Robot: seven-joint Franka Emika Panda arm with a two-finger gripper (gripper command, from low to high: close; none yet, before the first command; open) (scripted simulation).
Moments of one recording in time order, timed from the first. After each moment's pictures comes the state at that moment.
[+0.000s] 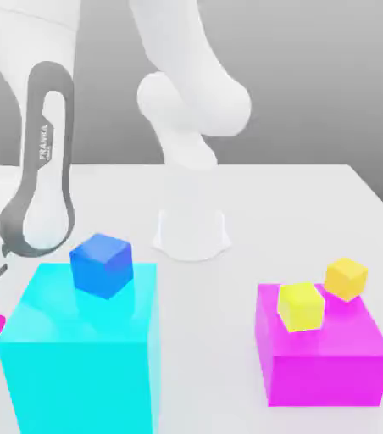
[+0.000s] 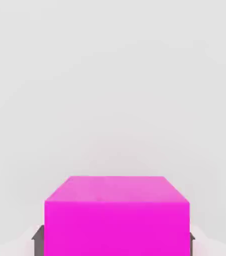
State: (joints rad) arm -0.66 0.30 -0.11 -2.46 0.09 2.76 1.71
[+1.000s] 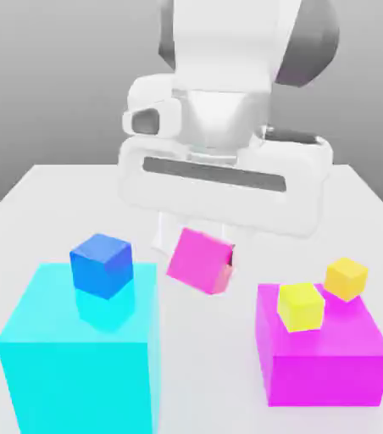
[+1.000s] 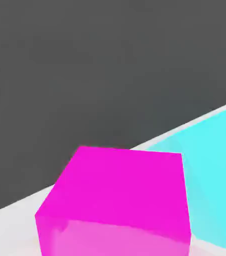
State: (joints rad) arm -0.01 -0.21 0.18 -2.40 0.02 2.33 1.22
